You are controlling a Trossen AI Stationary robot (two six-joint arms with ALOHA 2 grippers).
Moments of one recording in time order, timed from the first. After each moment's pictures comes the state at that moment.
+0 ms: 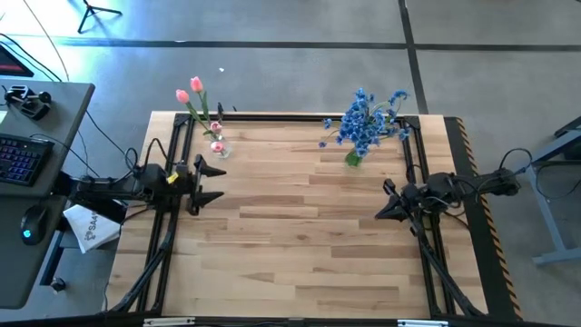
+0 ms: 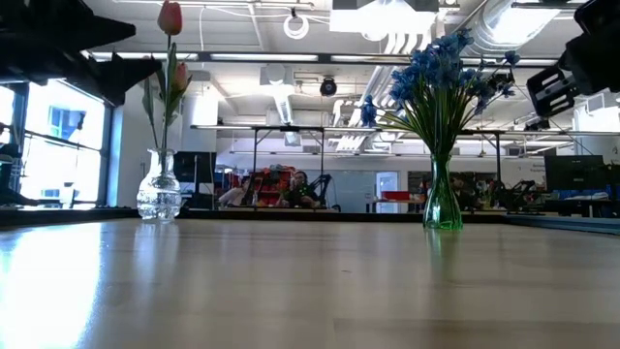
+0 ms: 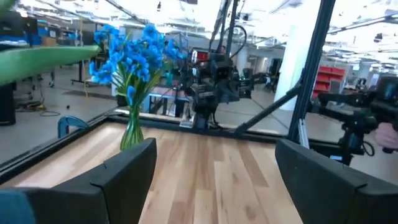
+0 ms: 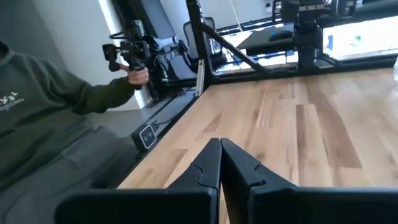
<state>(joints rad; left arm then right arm) -0.03 0.01 0.06 0.06 -0.09 -0.11 0.23 0.00 0.09 -0.15 -0.18 0.21</state>
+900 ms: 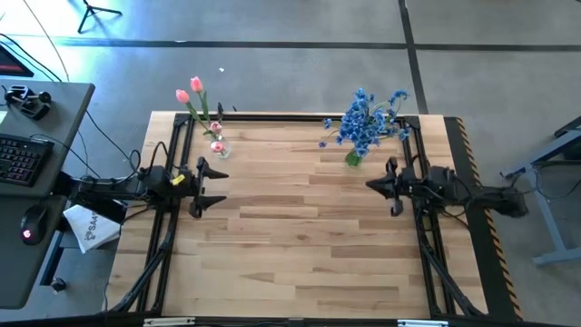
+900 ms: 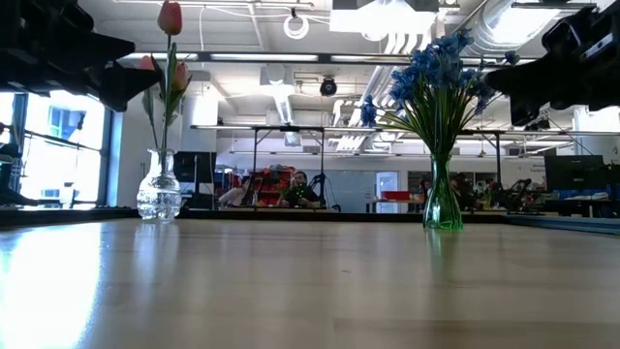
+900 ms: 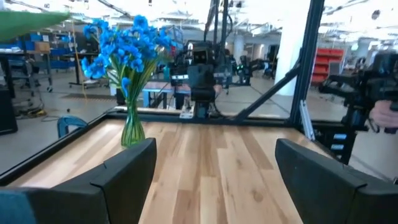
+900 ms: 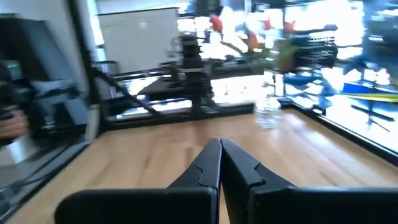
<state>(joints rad) -0.03 0.00 0.01 0.08 -0.06 -0.03 -0.06 0.00 0.01 0.06 -0.04 0.10</state>
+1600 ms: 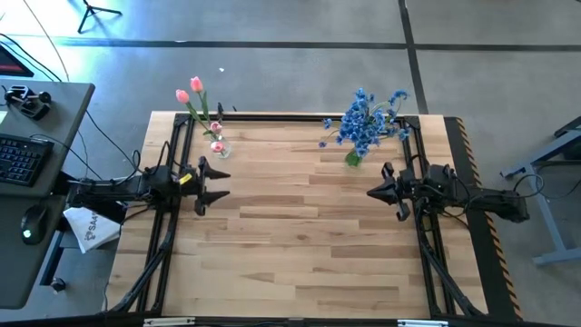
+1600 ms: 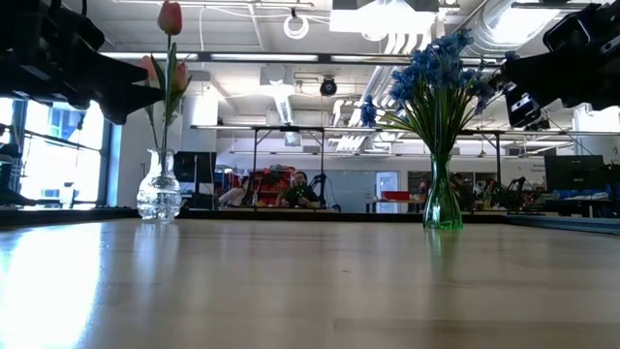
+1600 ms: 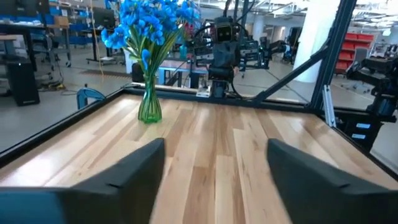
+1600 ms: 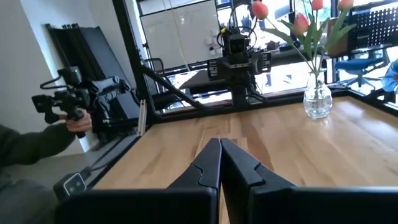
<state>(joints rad) 0.02 0.04 0.01 0.02 -0.08 -0.07 -0.14 0.01 0.01 0.06 -0.30 0.21</state>
